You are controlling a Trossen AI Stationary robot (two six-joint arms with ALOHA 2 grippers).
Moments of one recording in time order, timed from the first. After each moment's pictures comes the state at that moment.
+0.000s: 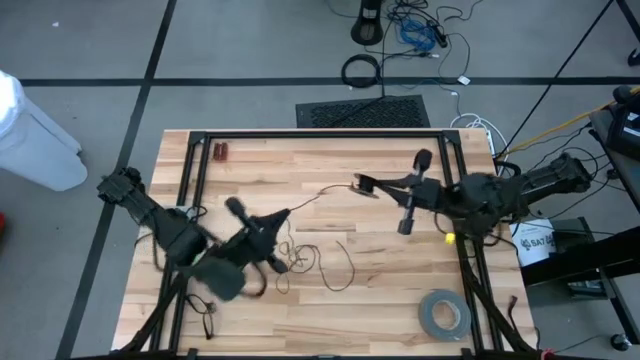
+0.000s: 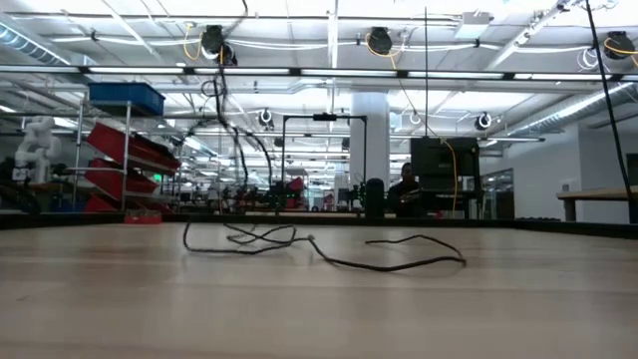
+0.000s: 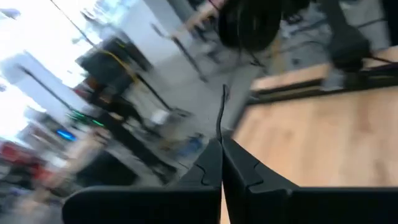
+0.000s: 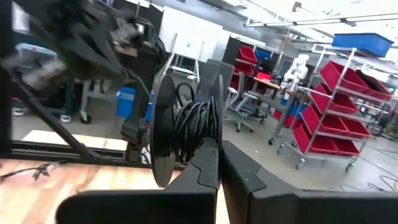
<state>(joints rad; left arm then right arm) -0.61 1.49 1.51 -0.56 -1.29 0.03 0.31 0.90 0.86 0.16 0.58 -0.29</state>
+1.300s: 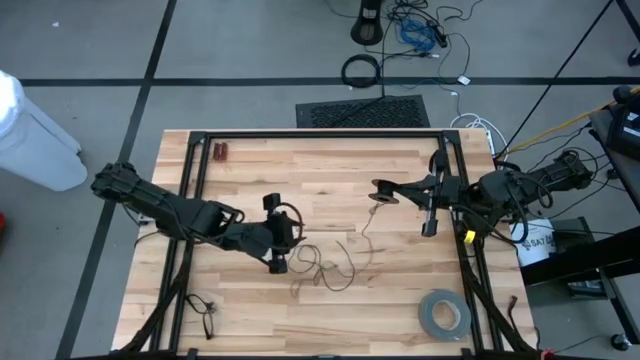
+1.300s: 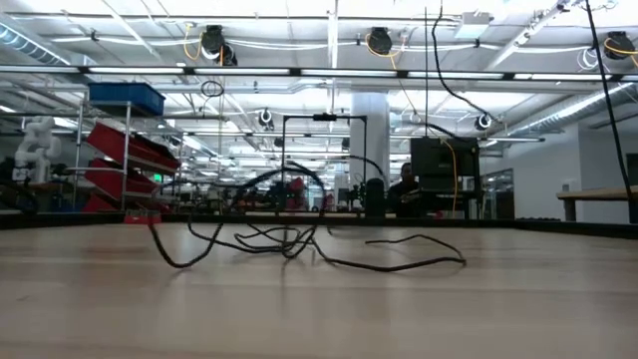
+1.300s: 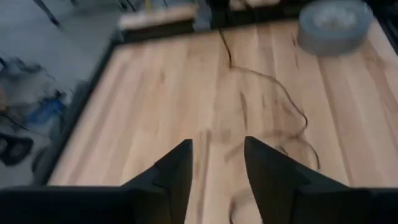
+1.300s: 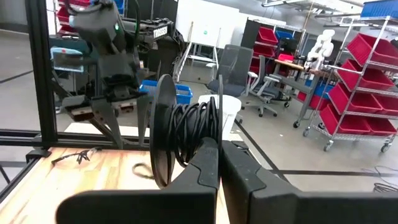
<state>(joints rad) -0.38 1.41 1.29 -0.53 -0.53 -0.11 0.38 0.75 0.86 -0.08 0.58 -0.14</state>
